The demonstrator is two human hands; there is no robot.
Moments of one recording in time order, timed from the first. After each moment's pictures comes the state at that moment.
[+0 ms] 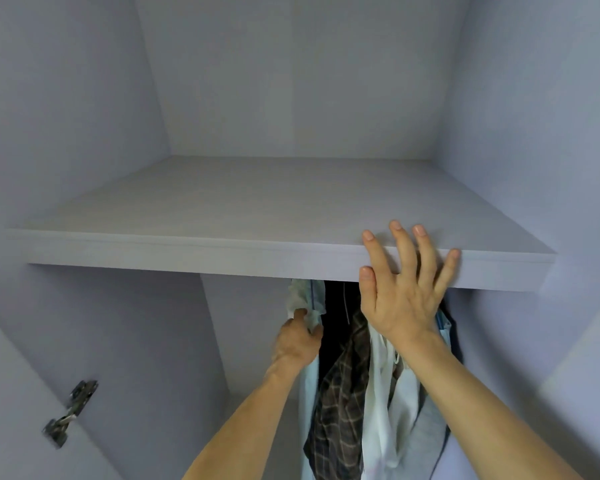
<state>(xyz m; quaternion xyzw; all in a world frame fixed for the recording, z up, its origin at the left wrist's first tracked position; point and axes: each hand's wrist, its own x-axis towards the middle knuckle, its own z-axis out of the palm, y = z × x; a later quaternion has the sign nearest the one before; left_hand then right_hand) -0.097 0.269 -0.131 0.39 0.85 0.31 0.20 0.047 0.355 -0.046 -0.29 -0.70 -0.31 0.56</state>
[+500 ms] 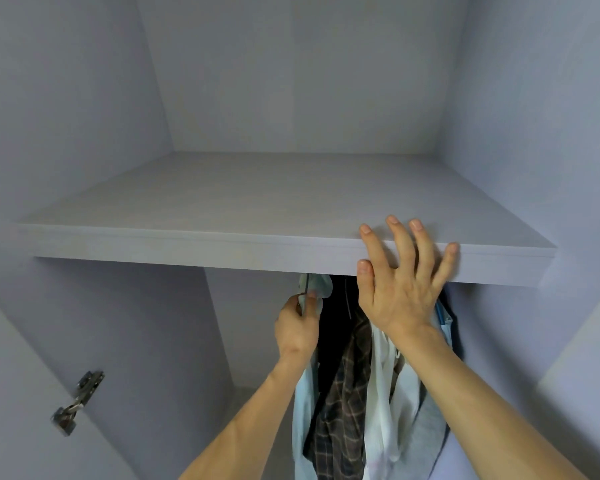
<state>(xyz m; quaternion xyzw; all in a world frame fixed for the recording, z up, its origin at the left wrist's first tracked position) -0.074 0.266 -0.113 0.27 0.75 0.58 0.16 0.047 0.357 -0.045 -0.30 -0.70 -0.31 0.57</state>
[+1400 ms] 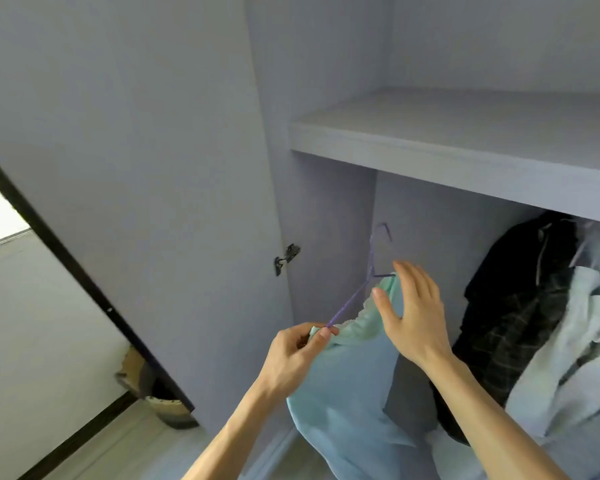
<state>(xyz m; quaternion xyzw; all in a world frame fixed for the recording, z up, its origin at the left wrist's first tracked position) -0.047 -0.074 -0.144 0.20 0.79 0.56 0.15 -0.006 0.149 -0.144 -0.15 -0.91 0.26 0.29</state>
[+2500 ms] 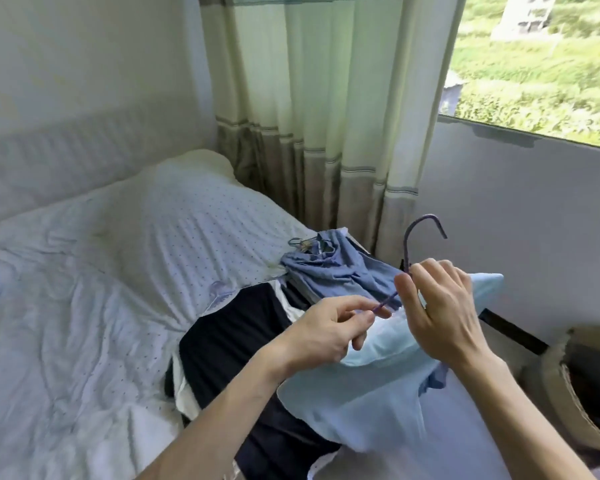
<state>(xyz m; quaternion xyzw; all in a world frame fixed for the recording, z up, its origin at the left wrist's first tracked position) 0.455 -0.448 -0.077 -0.33 0.70 0.61 -0.18 0.251 -0.419 -0.109 0.65 -0.64 0.40 0.11</state>
